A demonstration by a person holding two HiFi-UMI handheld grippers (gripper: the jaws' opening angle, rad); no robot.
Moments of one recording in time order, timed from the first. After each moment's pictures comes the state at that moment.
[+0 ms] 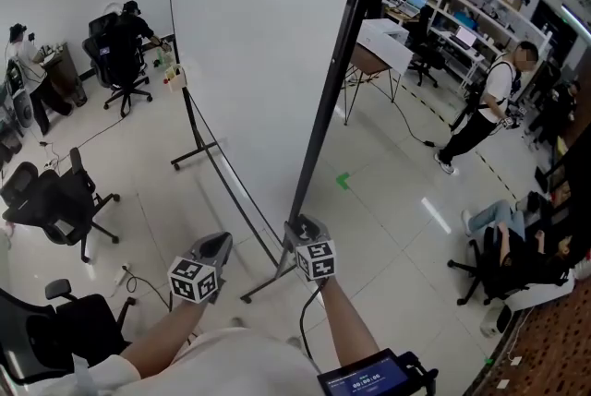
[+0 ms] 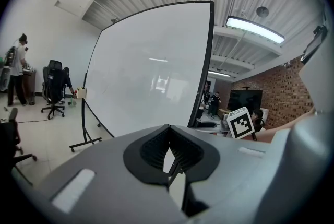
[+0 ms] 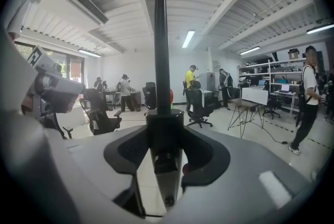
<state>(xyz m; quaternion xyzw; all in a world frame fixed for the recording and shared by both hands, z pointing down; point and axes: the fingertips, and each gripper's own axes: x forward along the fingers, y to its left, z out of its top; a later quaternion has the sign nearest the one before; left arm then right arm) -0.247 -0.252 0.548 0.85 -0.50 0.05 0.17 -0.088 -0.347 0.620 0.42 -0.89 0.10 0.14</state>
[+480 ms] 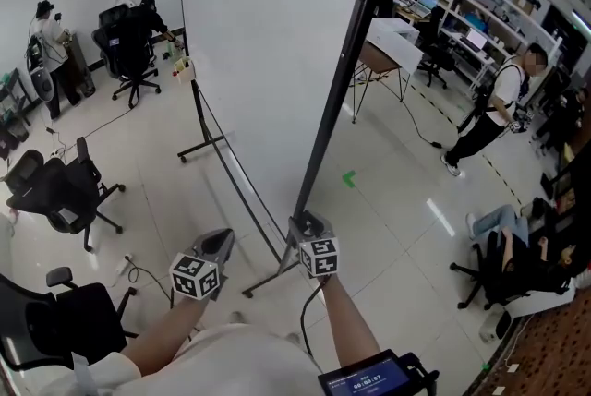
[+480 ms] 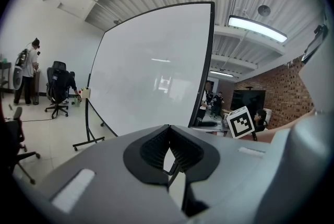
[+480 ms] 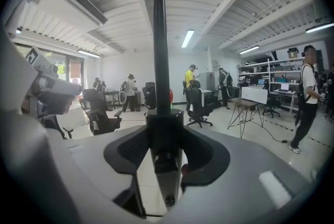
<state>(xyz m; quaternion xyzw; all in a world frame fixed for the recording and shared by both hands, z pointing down) -0.245 -0.243 0.547 0.84 -0.51 0.05 0.17 -0.083 -0.346 0.619 0.42 -0.89 0.10 0.14</state>
